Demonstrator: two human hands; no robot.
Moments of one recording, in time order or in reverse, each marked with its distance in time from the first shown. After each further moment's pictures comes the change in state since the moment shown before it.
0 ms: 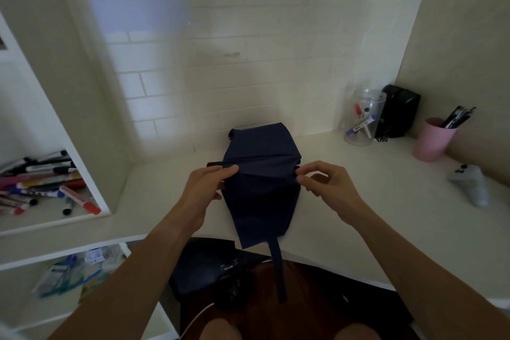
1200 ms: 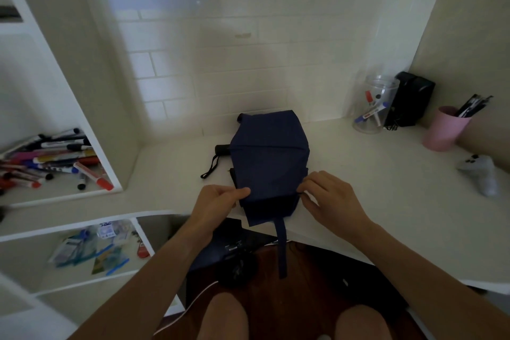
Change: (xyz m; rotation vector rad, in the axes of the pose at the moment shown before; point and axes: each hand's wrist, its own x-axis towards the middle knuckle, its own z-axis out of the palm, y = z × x) left_hand -0.050 -0.041 0.003 0.214 0.063 -0.061; right_hand -0.043 0.030 0.019 -0.992 0.003 -0.793
